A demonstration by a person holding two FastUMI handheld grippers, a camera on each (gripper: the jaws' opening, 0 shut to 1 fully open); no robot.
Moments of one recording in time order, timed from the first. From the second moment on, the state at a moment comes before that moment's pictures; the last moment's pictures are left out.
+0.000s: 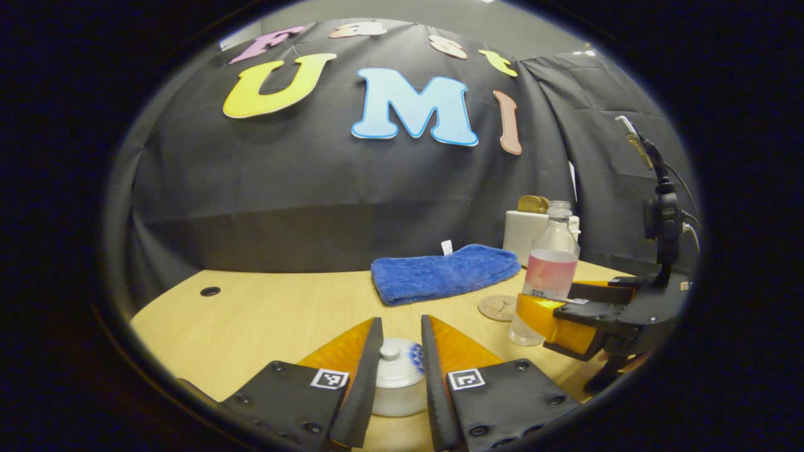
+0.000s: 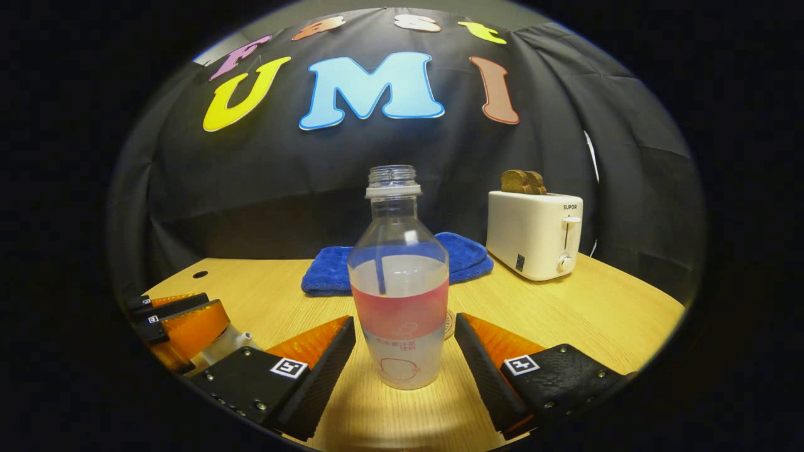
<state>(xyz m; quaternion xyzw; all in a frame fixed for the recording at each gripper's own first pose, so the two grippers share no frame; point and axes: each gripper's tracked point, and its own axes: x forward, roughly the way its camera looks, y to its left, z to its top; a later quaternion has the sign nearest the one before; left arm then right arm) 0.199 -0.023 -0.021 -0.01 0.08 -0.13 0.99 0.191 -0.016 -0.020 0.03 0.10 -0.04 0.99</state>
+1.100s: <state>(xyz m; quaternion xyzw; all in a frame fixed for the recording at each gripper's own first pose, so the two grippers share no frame) 0.193 -0.010 0.005 -0.06 0.03 -0.12 0.99 0.193 -0.022 -0.022 0.05 0.10 -0.04 0.99</state>
